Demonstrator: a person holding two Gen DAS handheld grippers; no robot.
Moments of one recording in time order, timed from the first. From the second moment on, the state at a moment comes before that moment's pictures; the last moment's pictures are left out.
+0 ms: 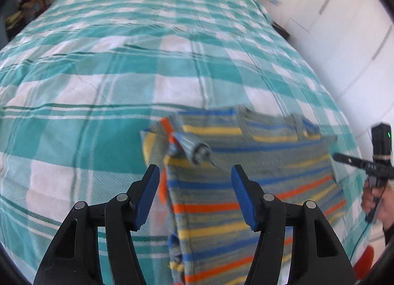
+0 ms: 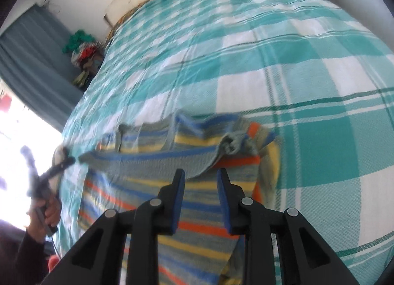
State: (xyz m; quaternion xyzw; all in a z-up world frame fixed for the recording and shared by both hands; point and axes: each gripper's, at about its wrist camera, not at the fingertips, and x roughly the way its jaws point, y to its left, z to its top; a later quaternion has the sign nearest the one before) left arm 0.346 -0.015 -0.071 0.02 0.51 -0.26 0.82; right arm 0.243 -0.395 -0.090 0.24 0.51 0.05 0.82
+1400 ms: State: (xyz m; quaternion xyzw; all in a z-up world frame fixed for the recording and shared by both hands) left arm 0.141 0.022 -0.114 0.09 0.48 -0.14 0.86; right arm 0.039 -0.292 -0.106 0.16 0.48 -0.05 0.86
